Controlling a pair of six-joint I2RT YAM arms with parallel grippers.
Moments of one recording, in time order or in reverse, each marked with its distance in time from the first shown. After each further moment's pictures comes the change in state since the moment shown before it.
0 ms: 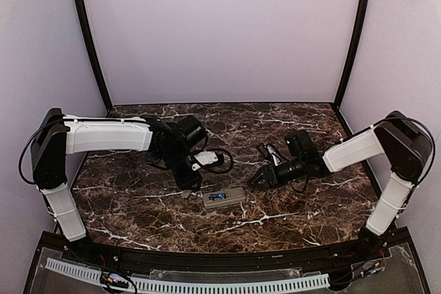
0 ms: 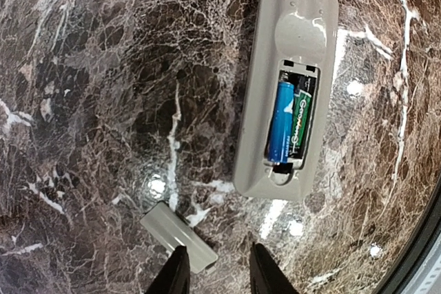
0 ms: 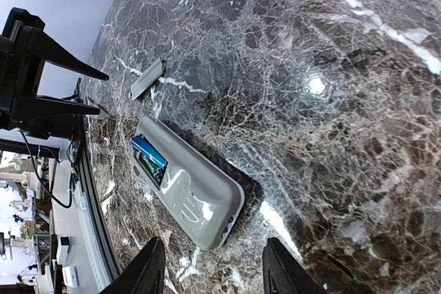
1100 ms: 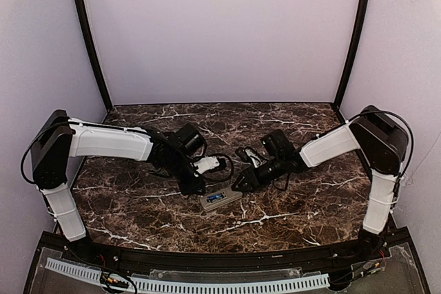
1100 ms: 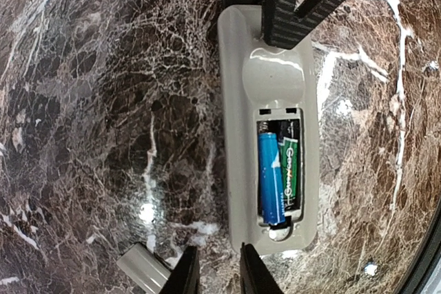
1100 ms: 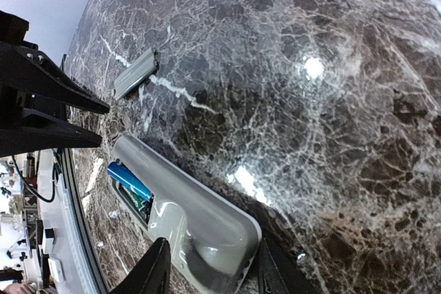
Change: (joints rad) left arm 0.000 0.000 -0.137 0.230 0.075 -0.023; right arm 0.108 0.192 0.220 -0.126 0.043 -0.055
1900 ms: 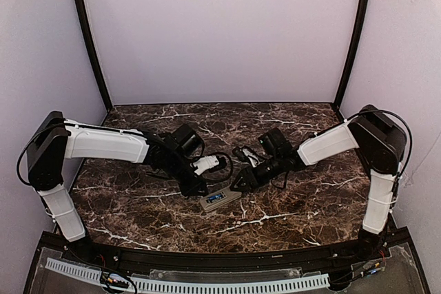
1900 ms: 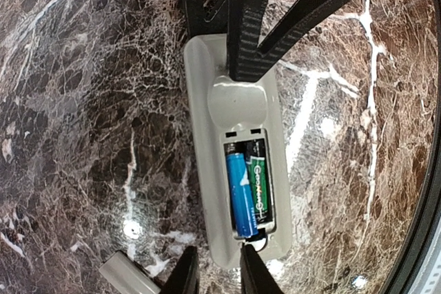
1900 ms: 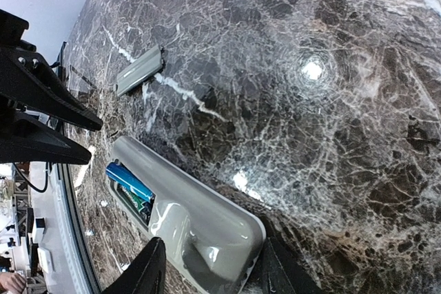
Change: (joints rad) left arm 0.000 -0.035 -0.050 0.068 0.069 -0.037; right arm 0.006 0.026 0.052 -0.053 -0.003 -0.082
